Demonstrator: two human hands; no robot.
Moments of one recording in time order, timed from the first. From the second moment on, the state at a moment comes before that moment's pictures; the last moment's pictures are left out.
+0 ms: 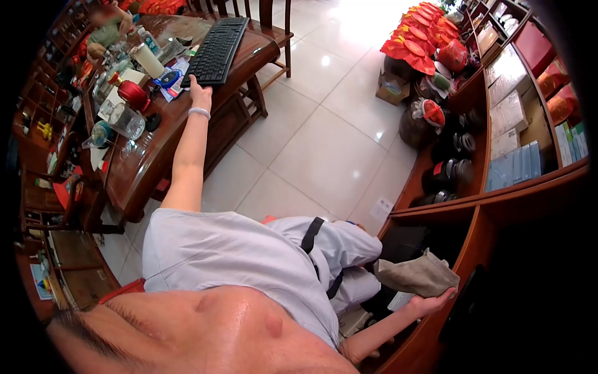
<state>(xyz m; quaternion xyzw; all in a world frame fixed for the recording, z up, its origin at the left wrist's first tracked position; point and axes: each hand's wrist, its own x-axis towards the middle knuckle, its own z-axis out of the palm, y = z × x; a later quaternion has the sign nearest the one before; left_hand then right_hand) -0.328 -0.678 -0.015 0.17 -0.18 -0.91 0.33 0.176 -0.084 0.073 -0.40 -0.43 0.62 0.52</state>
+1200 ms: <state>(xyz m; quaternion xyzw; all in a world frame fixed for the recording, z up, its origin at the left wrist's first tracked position) -0.145 -0.265 -0.152 0.02 -0.50 -0.63 -0.59 0.290 -0.019 0.138 -0.44 -0.67 0.33 0.51</state>
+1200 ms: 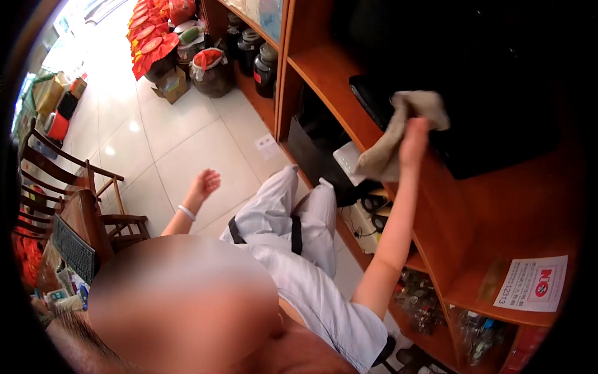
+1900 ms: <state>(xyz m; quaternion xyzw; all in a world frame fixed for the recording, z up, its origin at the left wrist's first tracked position) -0.078 -0.260 -0.193 0.13 -0.55 -0.54 -0.62 0.092 0.312 -0.018 -0.60 -0.72 0.00 0.35</state>
